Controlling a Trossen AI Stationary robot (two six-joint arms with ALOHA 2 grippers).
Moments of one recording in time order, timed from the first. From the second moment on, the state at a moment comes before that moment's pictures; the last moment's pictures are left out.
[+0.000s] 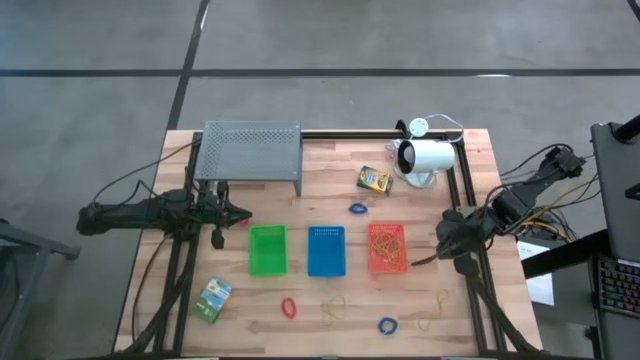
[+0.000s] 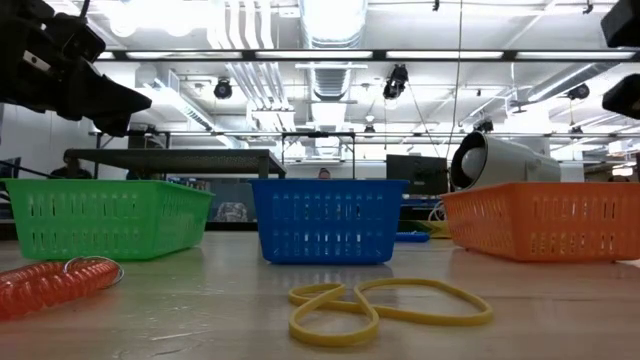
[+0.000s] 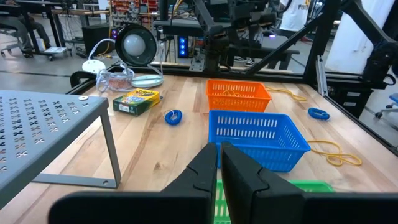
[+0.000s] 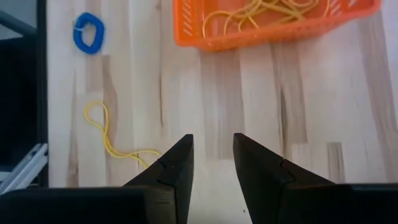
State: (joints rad) left arm 0.00 0.01 0.08 -0.22 -0.03 -0.05; right arm 0.62 0.65 0.61 -1.02 0.02 0.76
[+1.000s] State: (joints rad) left arm 0.00 0.01 0.08 -0.22 -0.03 -0.05; right arm 0.70 0.65 0.56 -1.01 0.02 0.97
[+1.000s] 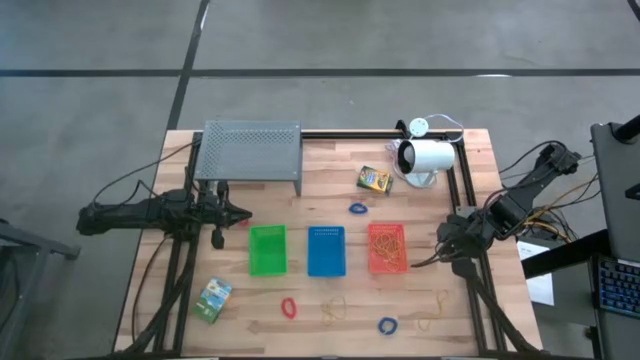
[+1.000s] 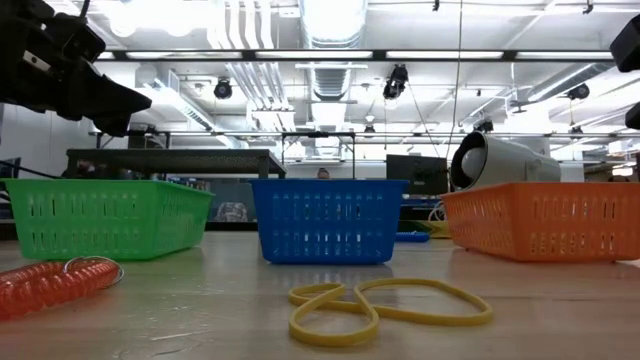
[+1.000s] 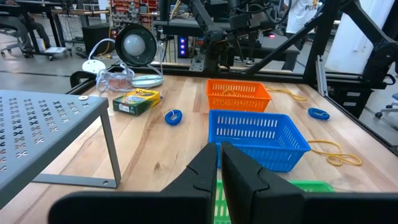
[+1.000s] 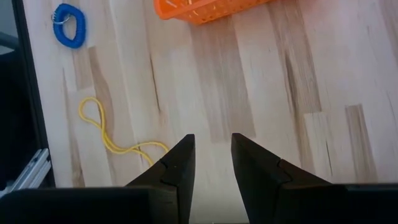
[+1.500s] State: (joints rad) left arm 0.00 0.01 0.08 -0.22 -0.03 -0.05; right arm 0.71 0.65 0.56 -1.01 0.00 0.95
